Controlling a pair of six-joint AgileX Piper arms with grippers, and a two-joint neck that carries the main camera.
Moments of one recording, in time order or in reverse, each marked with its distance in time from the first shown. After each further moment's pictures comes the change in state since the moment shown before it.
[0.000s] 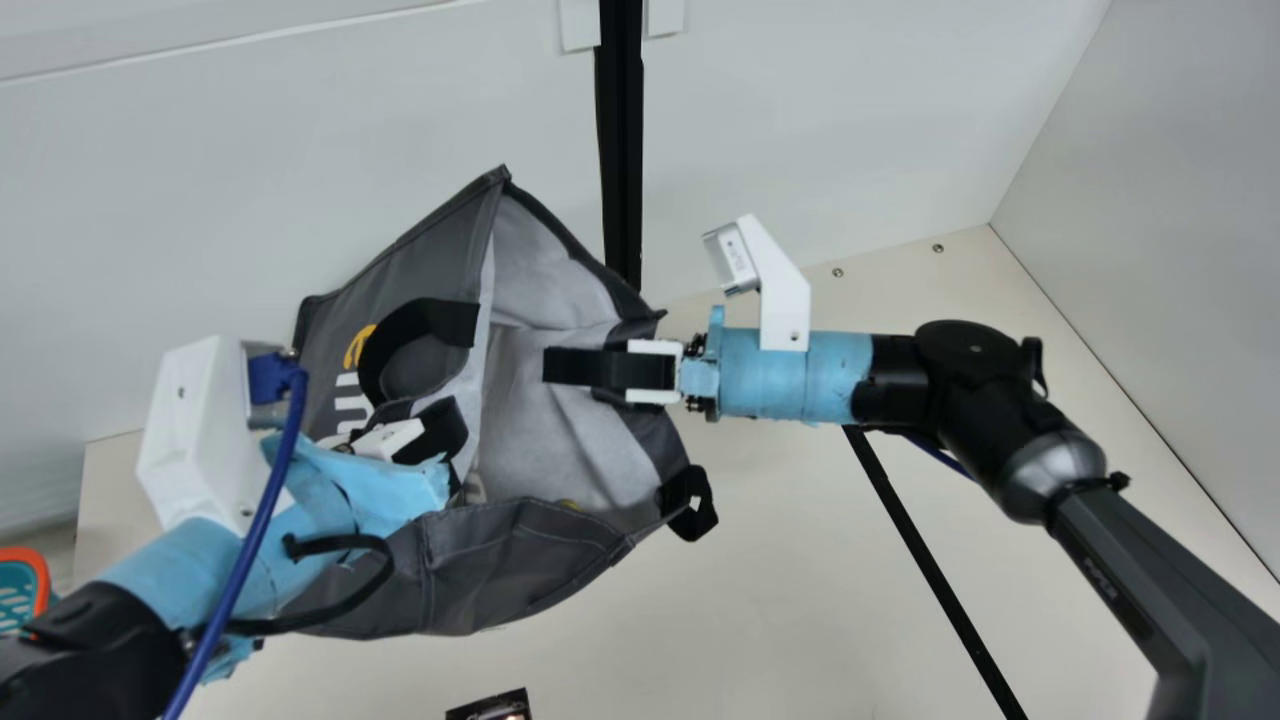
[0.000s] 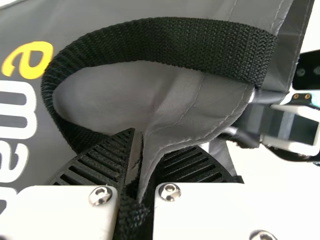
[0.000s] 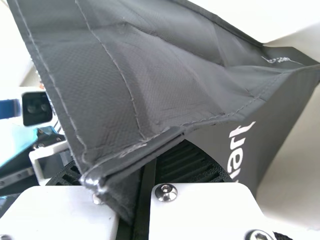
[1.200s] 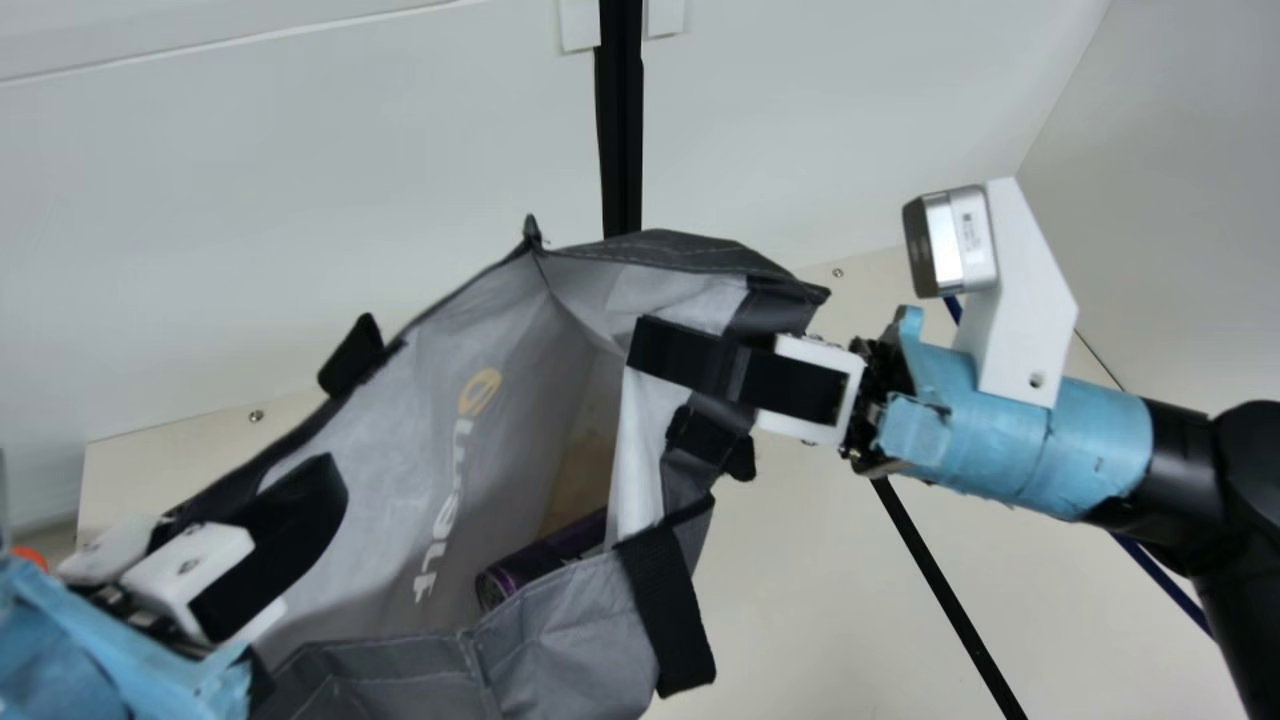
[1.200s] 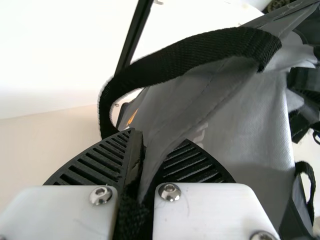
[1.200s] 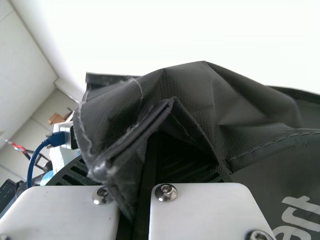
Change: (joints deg) left arm 2.7 -18.6 -0.9 -2.1 12.9 7.1; right arm -9.5 -26.8 0.9 -1.2 0.6 22.1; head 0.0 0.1
